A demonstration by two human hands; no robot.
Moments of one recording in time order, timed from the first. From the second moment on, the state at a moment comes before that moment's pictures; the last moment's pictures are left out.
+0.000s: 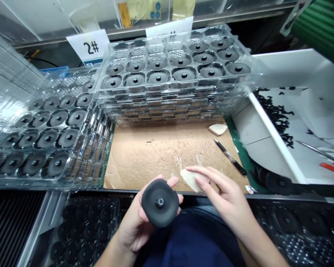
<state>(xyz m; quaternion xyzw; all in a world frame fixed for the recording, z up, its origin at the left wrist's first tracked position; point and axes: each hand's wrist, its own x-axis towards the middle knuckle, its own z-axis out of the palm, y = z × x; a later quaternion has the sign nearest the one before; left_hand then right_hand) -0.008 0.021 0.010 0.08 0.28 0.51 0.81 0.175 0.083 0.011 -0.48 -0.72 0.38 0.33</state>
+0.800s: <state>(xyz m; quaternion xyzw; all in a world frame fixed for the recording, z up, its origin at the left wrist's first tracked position) -0.004 0.011 -0.010 0.09 0.42 0.50 0.76 0.155 0.079 0.053 -0.35 -0.87 0.24 0.25</state>
